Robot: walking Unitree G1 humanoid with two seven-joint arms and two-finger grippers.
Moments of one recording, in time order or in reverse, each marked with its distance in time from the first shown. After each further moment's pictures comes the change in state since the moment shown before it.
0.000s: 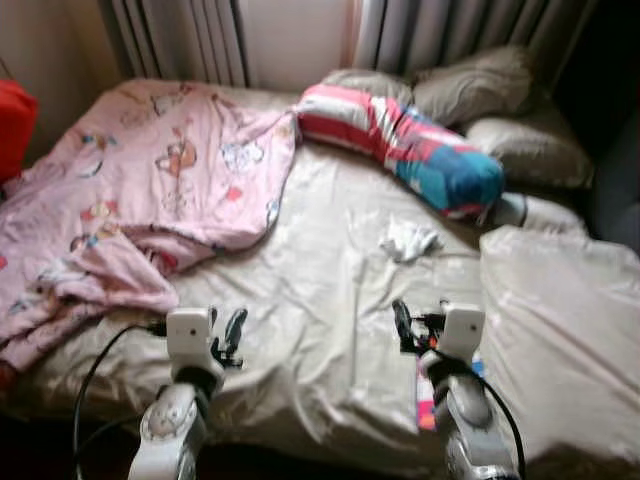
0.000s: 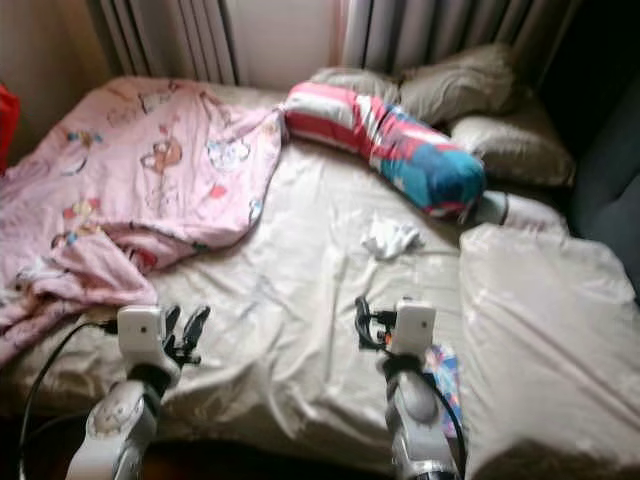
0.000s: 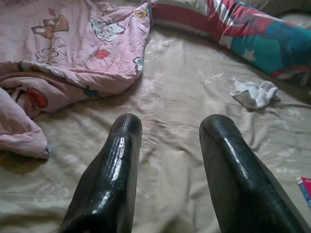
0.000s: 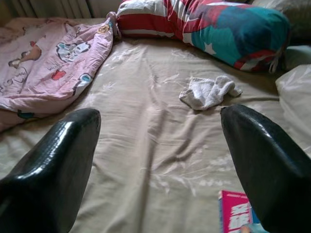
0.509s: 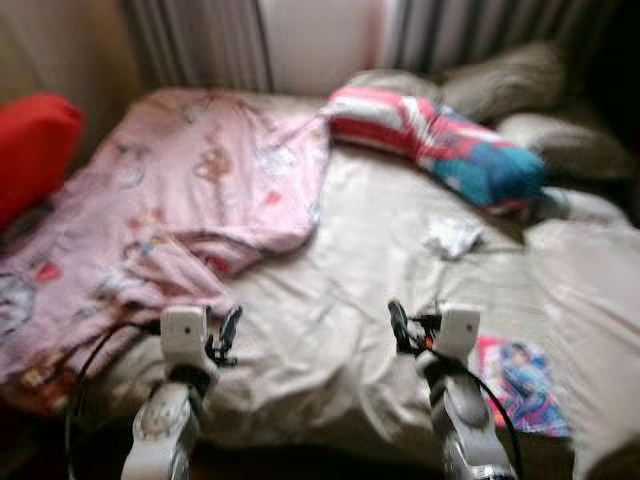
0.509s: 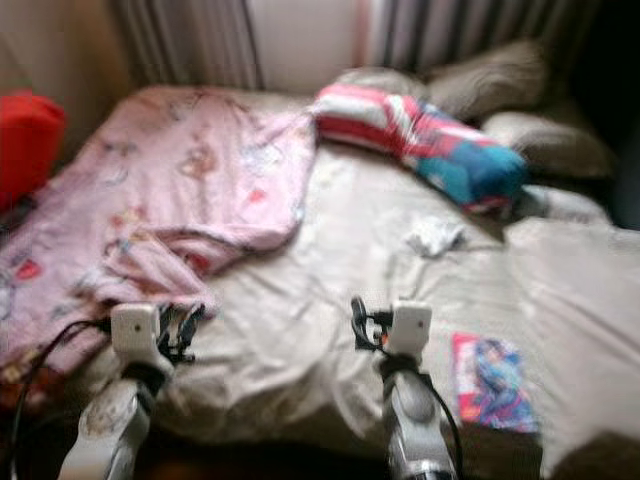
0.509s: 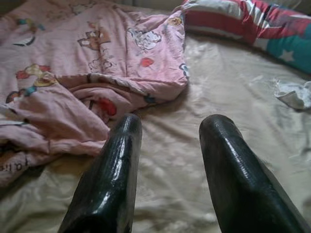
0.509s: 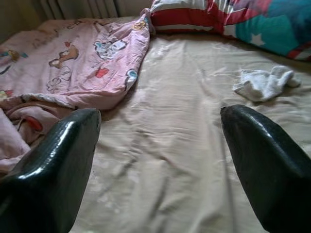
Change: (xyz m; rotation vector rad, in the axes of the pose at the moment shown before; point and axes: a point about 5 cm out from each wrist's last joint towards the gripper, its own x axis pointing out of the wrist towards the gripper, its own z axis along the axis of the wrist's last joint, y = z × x) left arm -0.001 0.002 0.001 0.004 -0.003 0.003; right arm -0.001 0.000 -0.003 0.004 0.017 0.006
